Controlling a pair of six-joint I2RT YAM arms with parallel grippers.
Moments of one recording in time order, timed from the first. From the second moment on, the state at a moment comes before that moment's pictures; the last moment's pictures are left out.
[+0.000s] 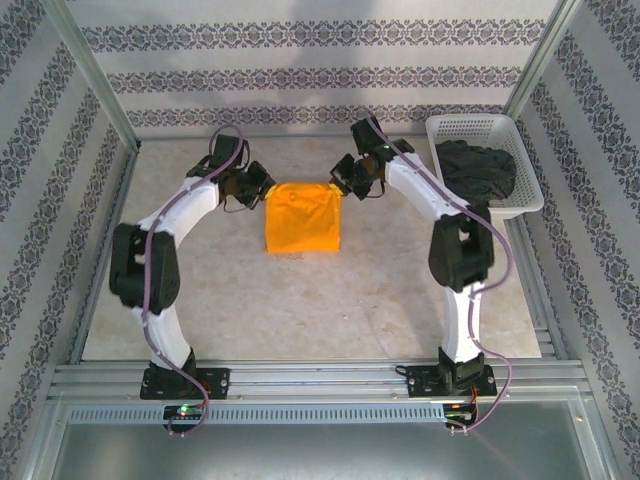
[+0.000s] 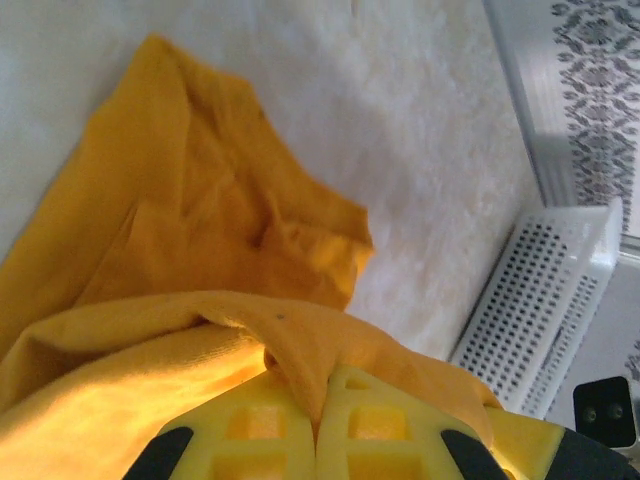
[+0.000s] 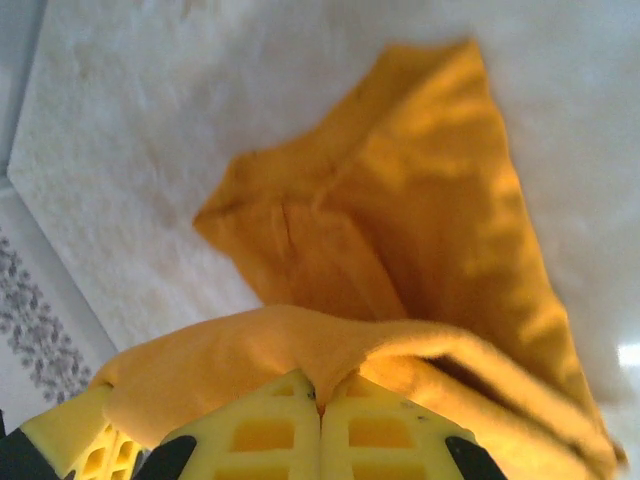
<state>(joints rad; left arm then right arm) -0.19 1.91 1.51 -0.46 0.39 -1.10 0.36 2.14 1.92 -0.82 -0.39 1.09</state>
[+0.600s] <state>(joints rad) -0.25 1.53 1.14 -0.31 0.34 -1.19 0.28 1.90 1.66 -0.70 -0.46 0.90</state>
